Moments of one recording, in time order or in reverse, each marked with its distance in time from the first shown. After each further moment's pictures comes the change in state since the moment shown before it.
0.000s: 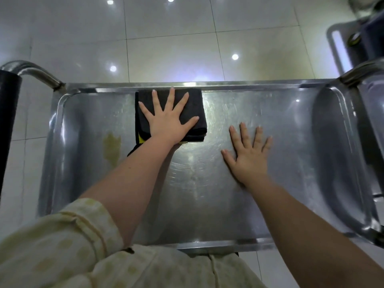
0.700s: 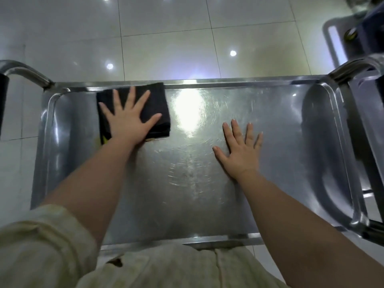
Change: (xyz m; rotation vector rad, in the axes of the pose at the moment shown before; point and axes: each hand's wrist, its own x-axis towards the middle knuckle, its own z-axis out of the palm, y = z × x) left_hand -0.006 -0.071 -0.008 0.019 0.003 -0.104; right_hand 0.003 0.007 -0.005 0.013 -0.037 0.009
